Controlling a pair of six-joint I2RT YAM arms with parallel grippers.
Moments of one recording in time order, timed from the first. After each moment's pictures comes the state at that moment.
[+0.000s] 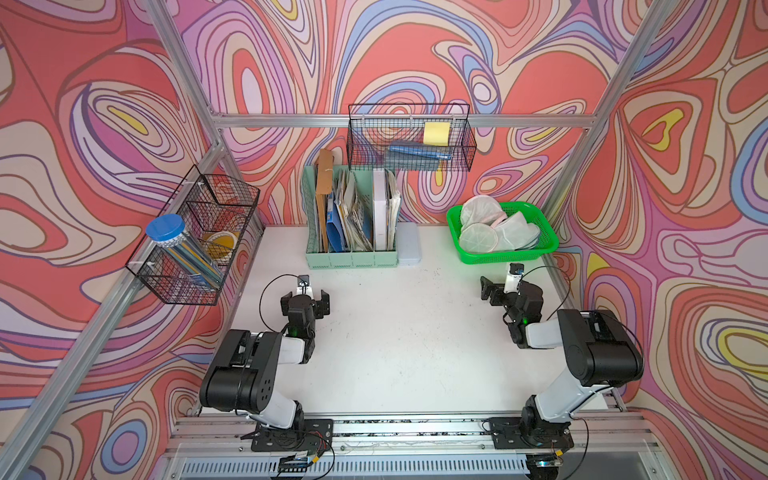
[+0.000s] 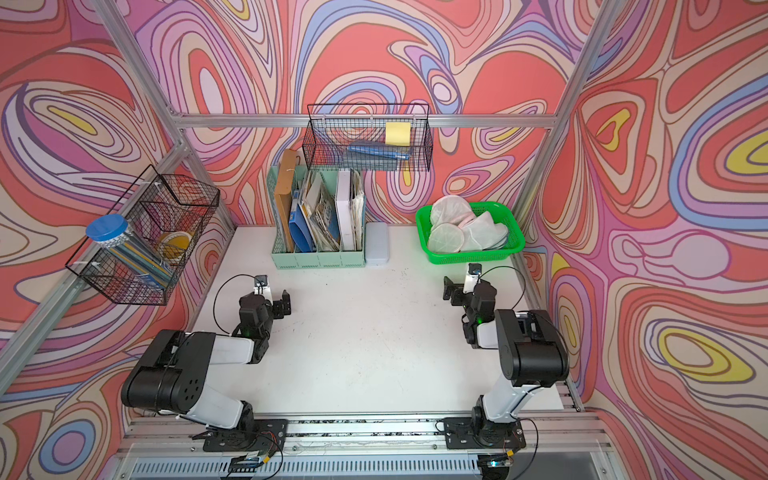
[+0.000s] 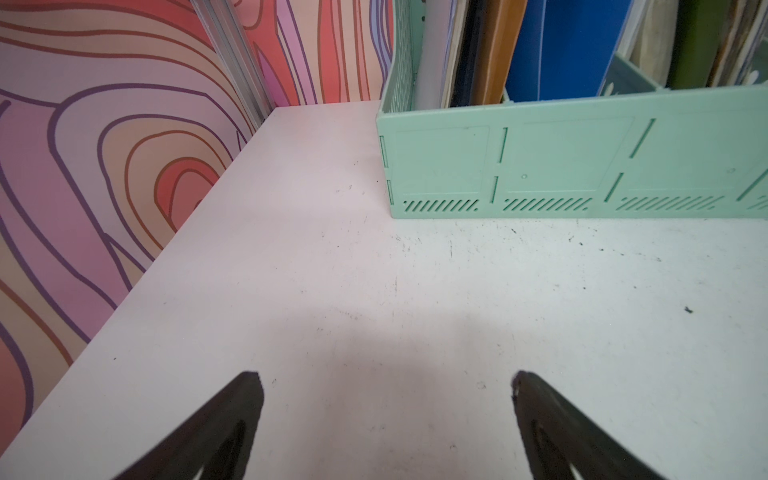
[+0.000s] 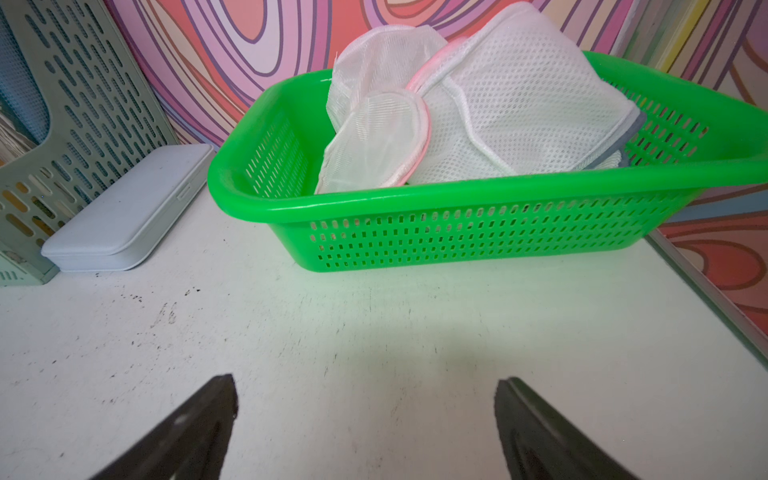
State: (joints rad) left arm -0.07 1.54 0.34 0.82 -0.27 0.04; right arm -0.05 1.69 0.45 0.94 -0.10 0.02
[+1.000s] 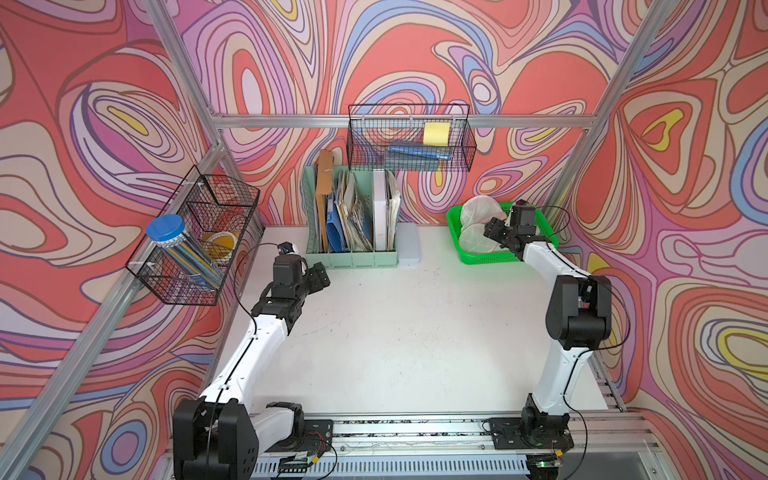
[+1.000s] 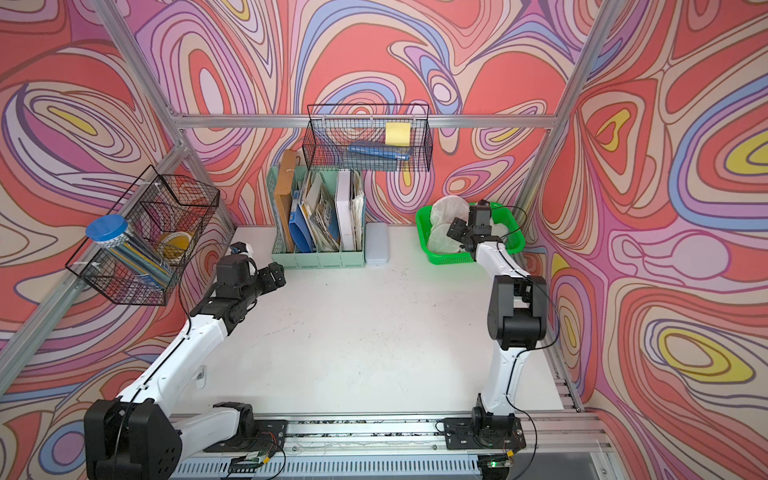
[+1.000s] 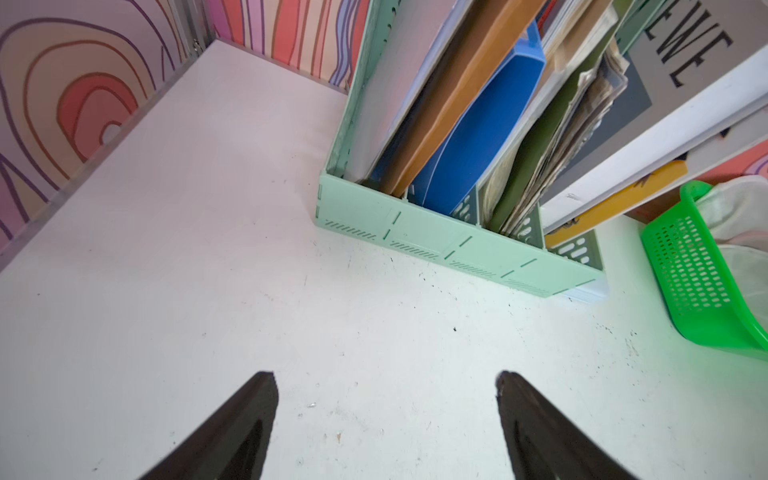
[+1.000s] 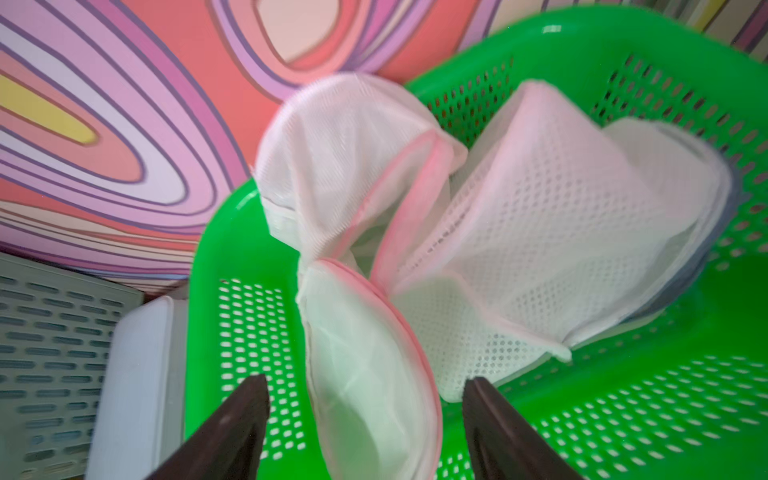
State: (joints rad) left arm -0.07 1.18 0.86 -0.27 -0.04 -0.40; right arm -0.05 2.05 1.60 -0.20 -0.01 0.37
